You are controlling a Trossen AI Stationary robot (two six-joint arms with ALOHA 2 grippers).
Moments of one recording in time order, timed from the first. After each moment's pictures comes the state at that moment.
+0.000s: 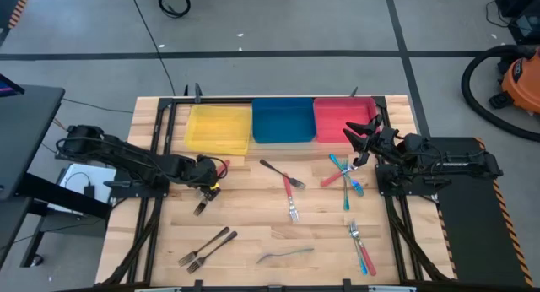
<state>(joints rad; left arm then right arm) -0.13 1.26 0.44 -0.46 -0.21 -0.91 -0.08 0.23 0.11 0.43 0.38 -0.08</state>
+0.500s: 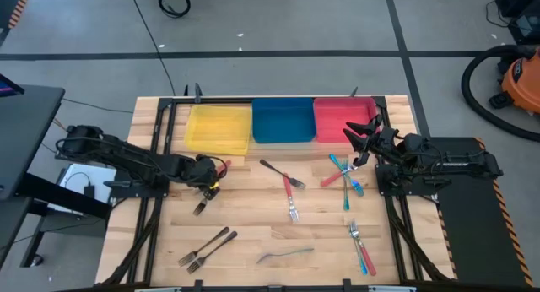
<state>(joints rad) -0.12 1.25 0.46 -0.50 -0.21 -0.90 -0.08 0.23 0.11 0.43 0.38 -0.08</state>
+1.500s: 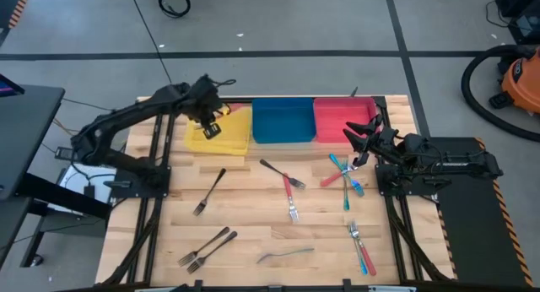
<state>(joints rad) 0.68 1.39 1.10 -0.88 -0.03 0.21 -0.08 0.23 0.11 0.43 0.38 -0.11</state>
